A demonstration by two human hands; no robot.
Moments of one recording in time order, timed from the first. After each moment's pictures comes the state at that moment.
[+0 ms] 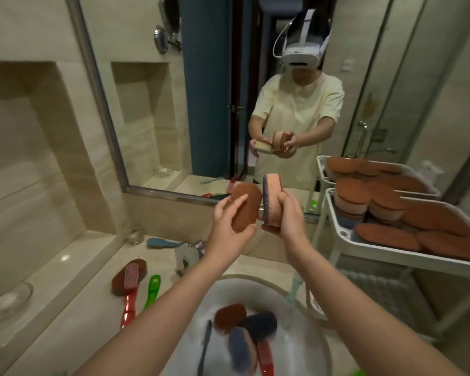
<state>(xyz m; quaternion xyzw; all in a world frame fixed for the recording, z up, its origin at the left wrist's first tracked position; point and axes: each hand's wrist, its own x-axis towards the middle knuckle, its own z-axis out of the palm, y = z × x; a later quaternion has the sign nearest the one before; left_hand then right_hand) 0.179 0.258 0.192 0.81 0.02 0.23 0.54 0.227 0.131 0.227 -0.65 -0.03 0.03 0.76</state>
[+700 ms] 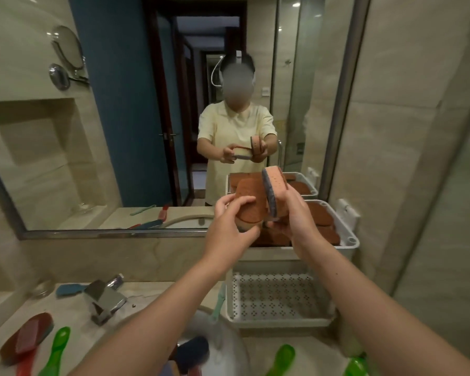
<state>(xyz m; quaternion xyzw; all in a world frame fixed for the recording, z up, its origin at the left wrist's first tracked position) 0.211 0.050 0.248 0.84 -0.13 0.25 0.47 0.228 -0.100 0.282 -0.65 -0.06 -0.06 0.75</state>
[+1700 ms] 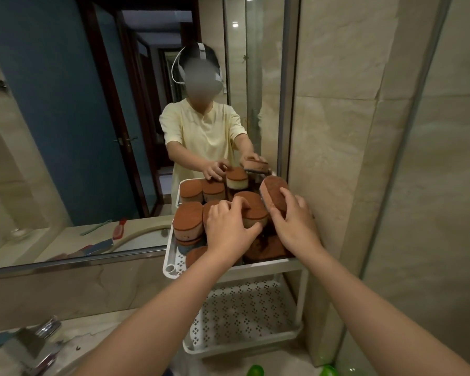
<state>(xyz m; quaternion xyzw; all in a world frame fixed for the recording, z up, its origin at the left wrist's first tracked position) 0.301 -0.058 0.244 0.93 -0.10 0.25 0.24 0.294 -0.212 0.243 -0.91 0.03 -0.24 0.35</state>
